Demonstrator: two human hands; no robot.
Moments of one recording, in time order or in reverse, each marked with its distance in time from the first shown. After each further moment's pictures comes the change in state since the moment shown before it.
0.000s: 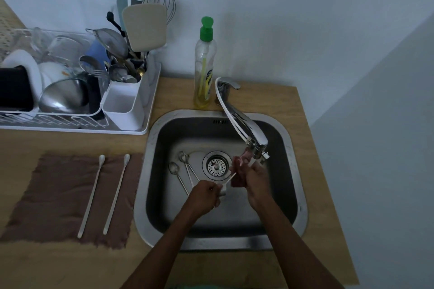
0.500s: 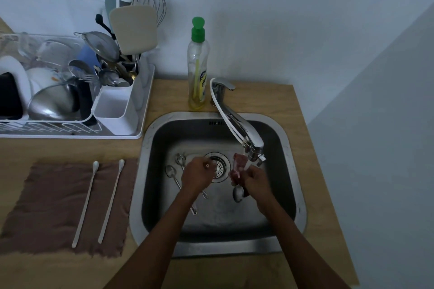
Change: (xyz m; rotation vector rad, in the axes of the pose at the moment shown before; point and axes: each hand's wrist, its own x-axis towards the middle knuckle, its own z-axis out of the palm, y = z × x) left_hand 0.052 0.024 -0.019 0.198 0.277 0.072; right_hand -0.001 -0.007 -0.017 -0.486 -0.071 -0.041
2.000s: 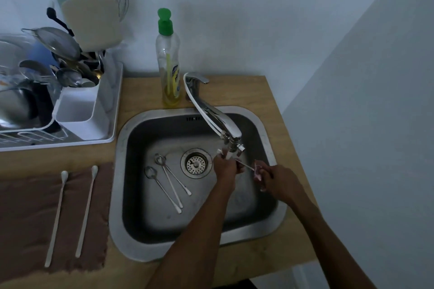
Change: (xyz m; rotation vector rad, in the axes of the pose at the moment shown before) left_hand 0.001 0.068 0.116 -1.019 -0.060 -0.331; right_hand -0.036 -0.001 -0.102 -0.859 0.094 -0.012
